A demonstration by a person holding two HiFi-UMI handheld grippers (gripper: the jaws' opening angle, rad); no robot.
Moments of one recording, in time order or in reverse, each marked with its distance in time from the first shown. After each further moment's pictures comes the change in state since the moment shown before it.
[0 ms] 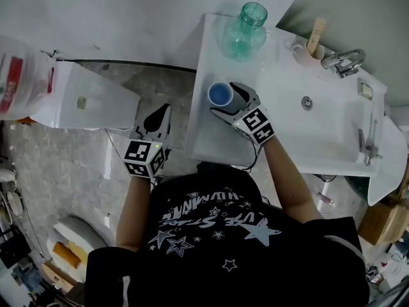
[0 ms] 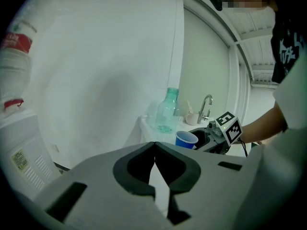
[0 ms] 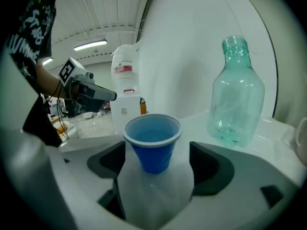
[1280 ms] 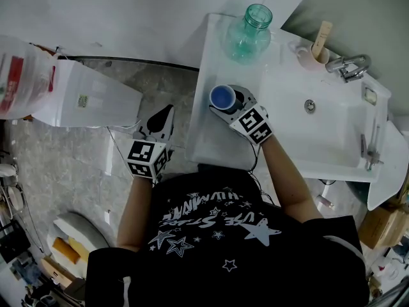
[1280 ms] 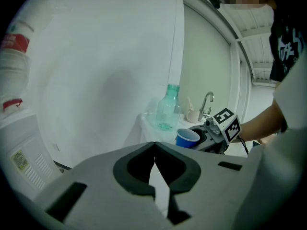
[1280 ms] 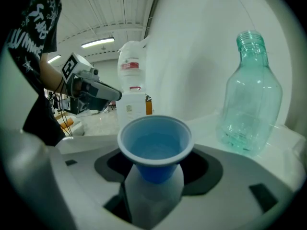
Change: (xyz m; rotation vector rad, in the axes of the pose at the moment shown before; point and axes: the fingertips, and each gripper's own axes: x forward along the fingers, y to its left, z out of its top) left arm 0.008 -0.002 -0.005 0.004 0.030 0.007; right arm 0.017 0.011 0.008 -0.053 0.021 0.079
